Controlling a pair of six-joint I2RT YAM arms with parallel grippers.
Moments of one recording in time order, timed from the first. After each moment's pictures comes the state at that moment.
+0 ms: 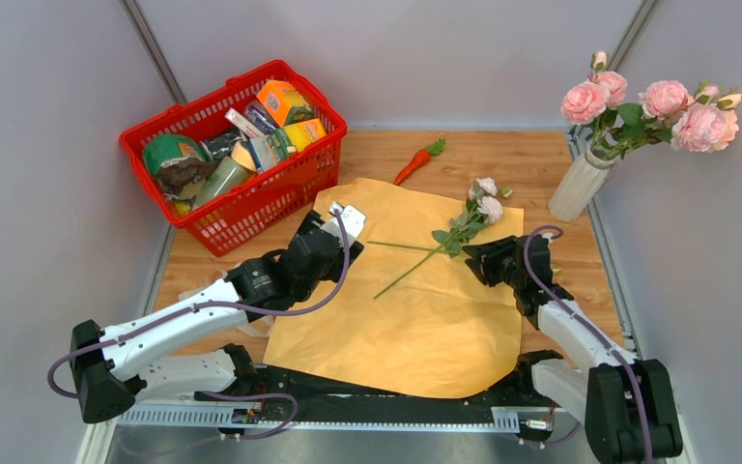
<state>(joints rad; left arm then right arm) -1.01 1.04 0.90 -0.45 -0.60 0.04 0.14 0.98 0.33 0.06 -0.20 1.35</state>
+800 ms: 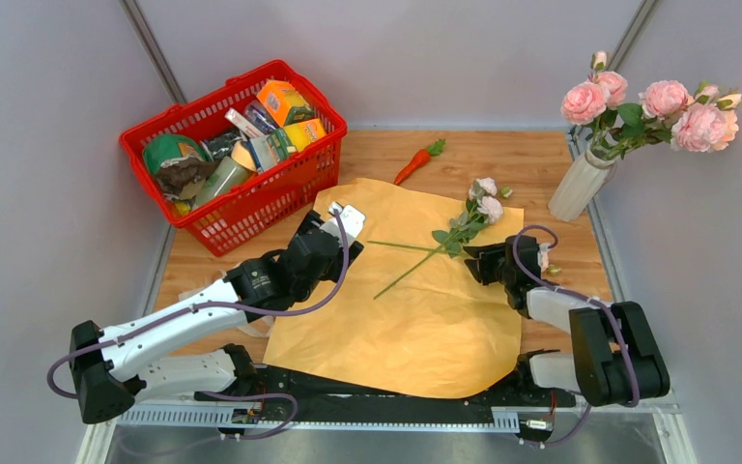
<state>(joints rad) -1.01 1.03 0.90 -0.44 -0.60 0.04 0.14 1.28 0.31 0.31 -0.09 1.52</state>
